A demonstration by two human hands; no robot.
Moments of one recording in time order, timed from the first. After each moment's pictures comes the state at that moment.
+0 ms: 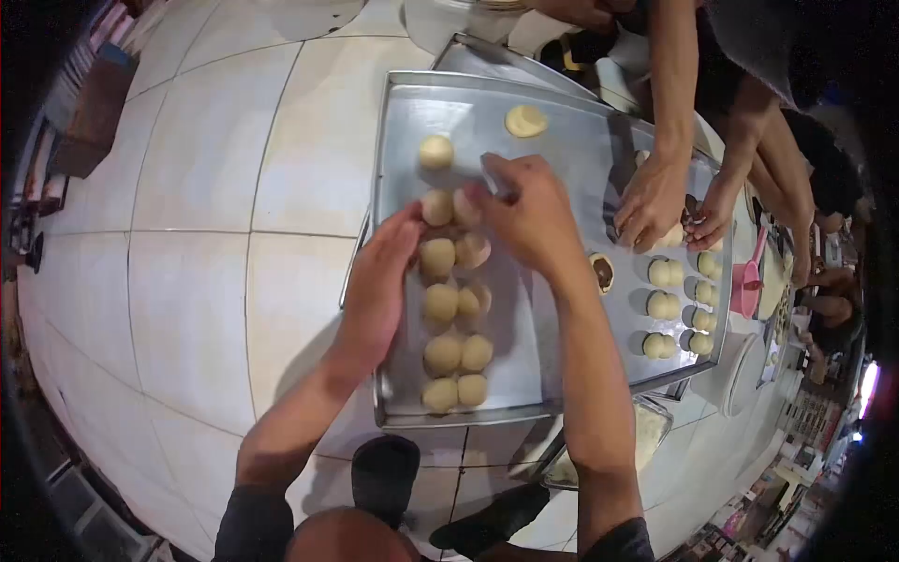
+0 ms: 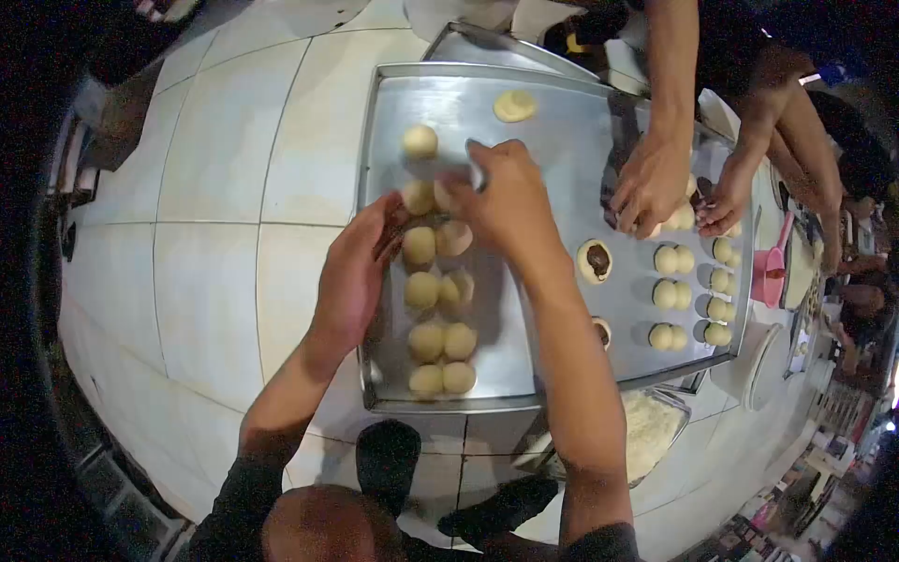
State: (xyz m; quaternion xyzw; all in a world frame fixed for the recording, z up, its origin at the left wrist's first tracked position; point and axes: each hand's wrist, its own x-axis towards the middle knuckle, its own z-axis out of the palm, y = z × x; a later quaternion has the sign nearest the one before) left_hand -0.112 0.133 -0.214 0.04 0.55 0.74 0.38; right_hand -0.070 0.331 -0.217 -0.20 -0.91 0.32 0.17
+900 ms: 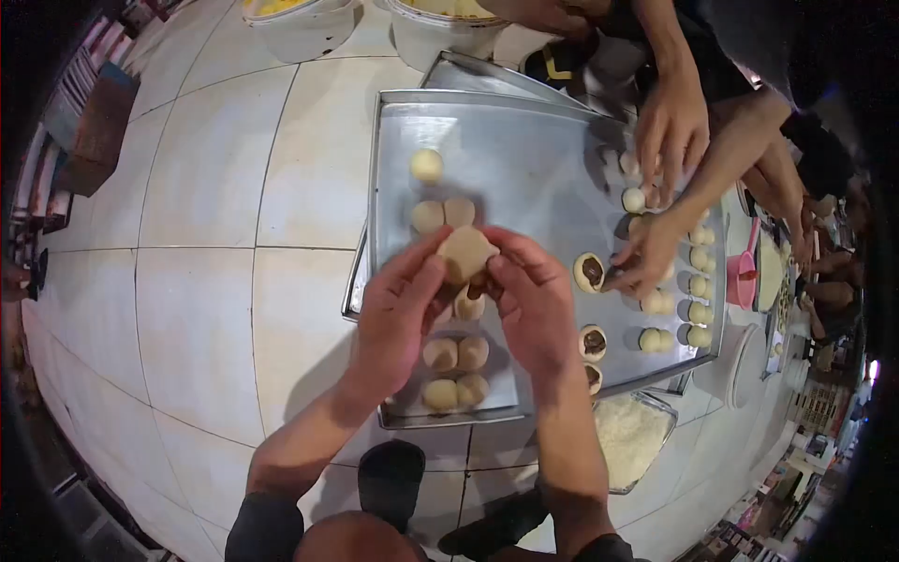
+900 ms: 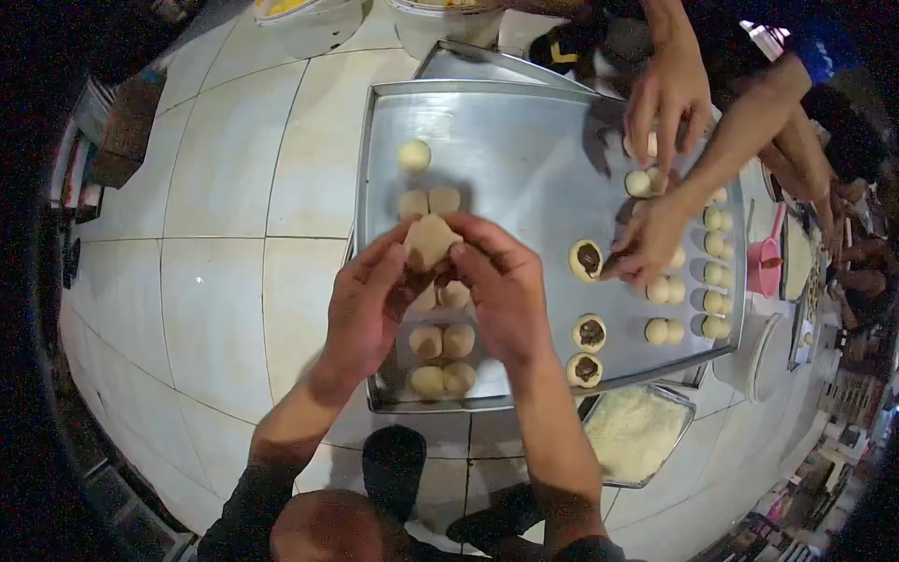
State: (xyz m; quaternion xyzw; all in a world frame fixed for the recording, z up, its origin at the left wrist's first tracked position) left_hand -0.072 0.122 -0.177 0.05 0.49 0.79 0.38; right_hand 0.006 0.264 -0.174 -0.25 -0.43 0.85 0.16
